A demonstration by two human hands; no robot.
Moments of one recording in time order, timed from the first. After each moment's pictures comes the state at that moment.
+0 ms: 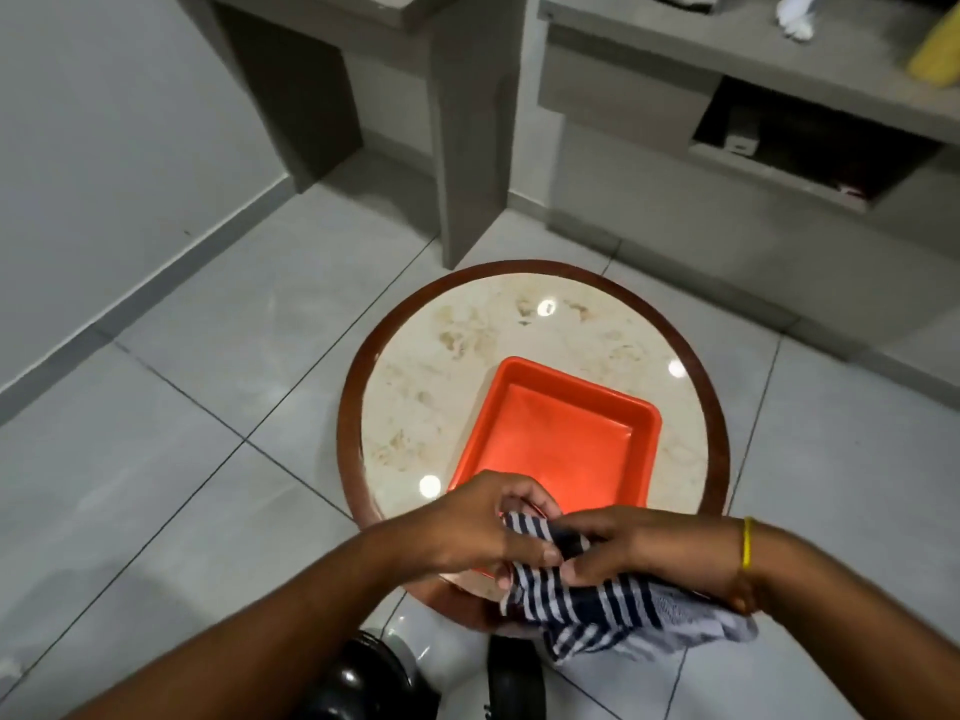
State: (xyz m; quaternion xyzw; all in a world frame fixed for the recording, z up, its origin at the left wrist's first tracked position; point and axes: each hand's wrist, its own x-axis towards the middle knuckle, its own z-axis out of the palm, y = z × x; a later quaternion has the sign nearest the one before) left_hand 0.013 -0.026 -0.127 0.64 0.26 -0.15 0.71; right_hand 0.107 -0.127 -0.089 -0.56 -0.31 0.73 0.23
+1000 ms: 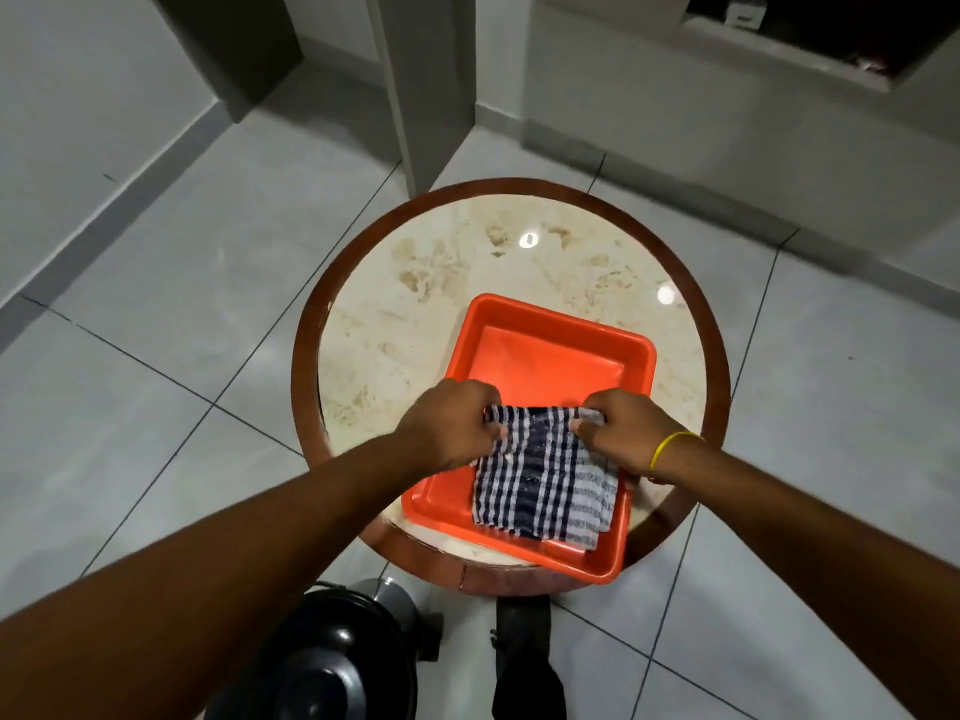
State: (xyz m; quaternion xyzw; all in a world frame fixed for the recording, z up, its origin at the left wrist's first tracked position) left_hand 0.075 0.019 -0.216 0.89 0.27 -0.17 0.32; right_hand 0.250 -0.156 -0.222 -0.85 -0.34 0.40 0.10
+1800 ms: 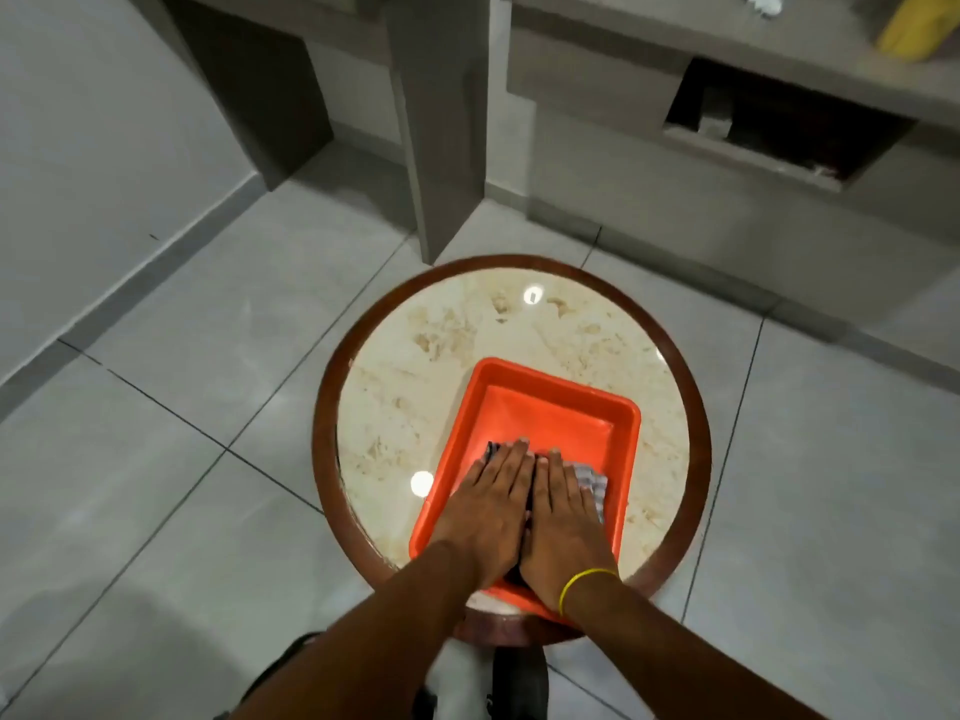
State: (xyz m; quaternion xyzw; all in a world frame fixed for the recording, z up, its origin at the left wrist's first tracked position) left_hand 0.062 -0.050 -0.242 0.96 0.17 -0.15 0.14; right_hand 0.143 -0.162 -0.253 -0.87 -0.42 0.27 0.01
